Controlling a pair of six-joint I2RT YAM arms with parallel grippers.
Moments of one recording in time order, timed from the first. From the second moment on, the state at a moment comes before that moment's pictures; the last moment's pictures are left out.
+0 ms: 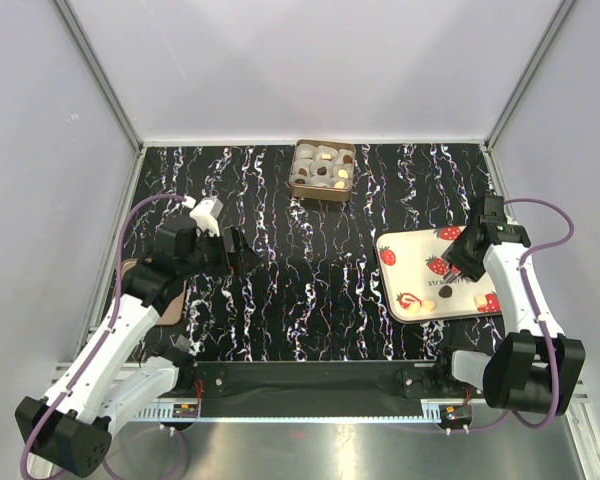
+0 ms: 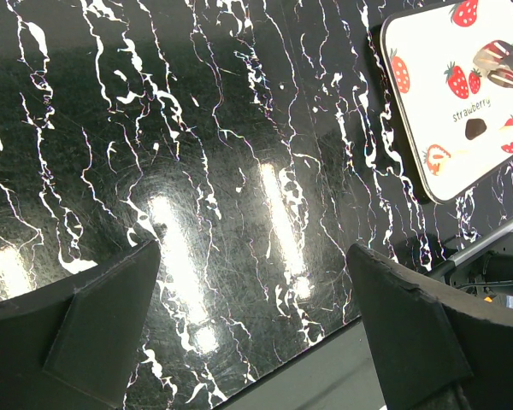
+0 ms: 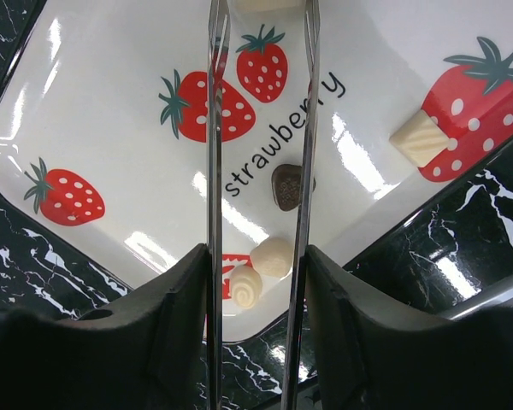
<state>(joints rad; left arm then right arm) -0.37 0.85 0.80 -0.56 0.26 -0.42 -0.13 1.20 0.95 -0.90 0.16 0.60</state>
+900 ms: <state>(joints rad) -0.37 0.85 0.80 -0.56 0.26 -0.42 -0.13 1.23 0.94 -0.83 0.12 0.58</state>
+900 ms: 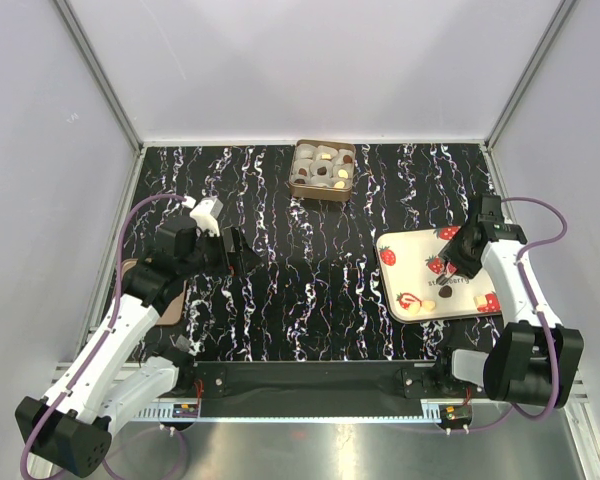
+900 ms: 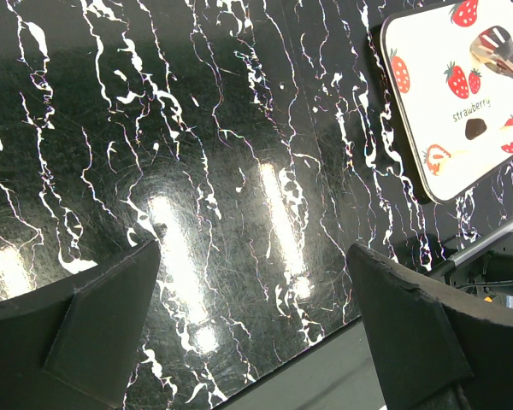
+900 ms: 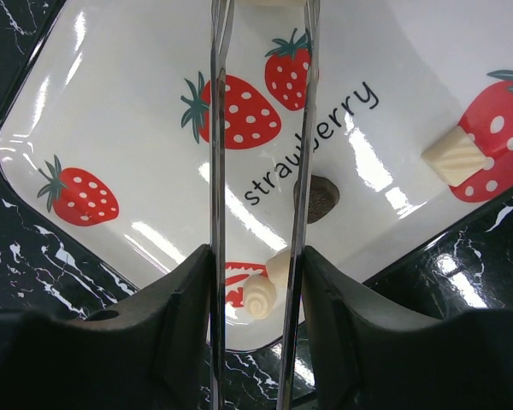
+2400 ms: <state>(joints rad) -0.37 0.85 0.80 -0.56 0.26 -0.42 0.41 1.97 1.96 -0.73 0.00 0.40</state>
